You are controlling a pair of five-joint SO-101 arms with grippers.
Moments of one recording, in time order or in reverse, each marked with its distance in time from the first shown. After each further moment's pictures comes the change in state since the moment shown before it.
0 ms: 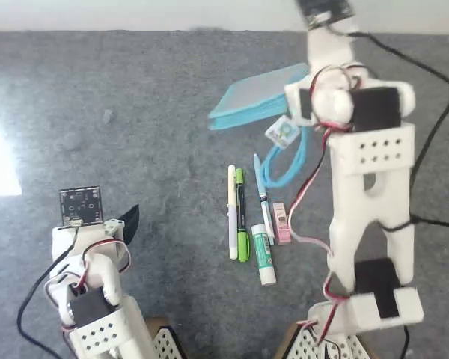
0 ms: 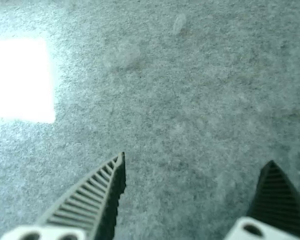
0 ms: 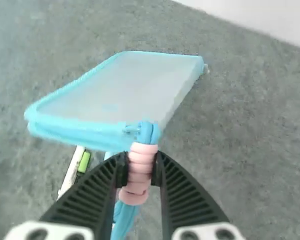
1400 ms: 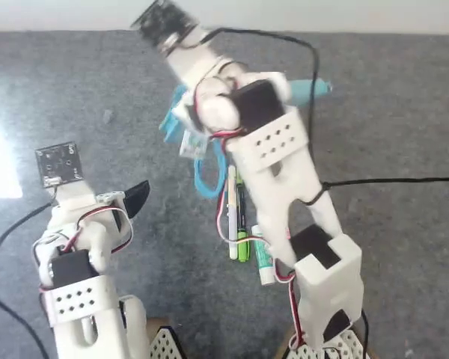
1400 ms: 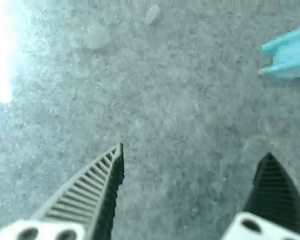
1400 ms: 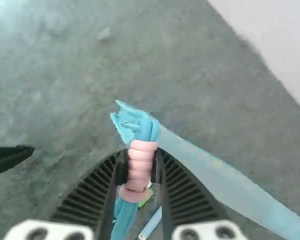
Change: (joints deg) left arm 7.3 35.2 -26.1 0.7 16.1; right arm -25.8 20.6 -23.1 3.3 11.8
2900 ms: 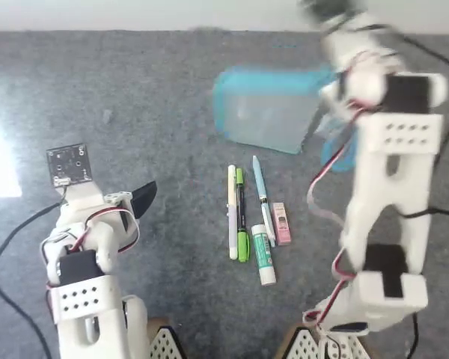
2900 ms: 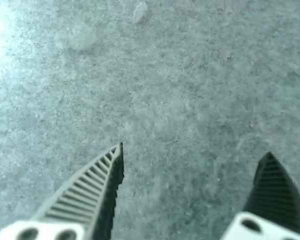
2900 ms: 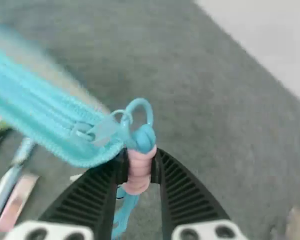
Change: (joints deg) left arm 2.6 0.0 4.0 -4.8 0.1; right arm 38.9 -16.1 22.2 -8.0 10.9
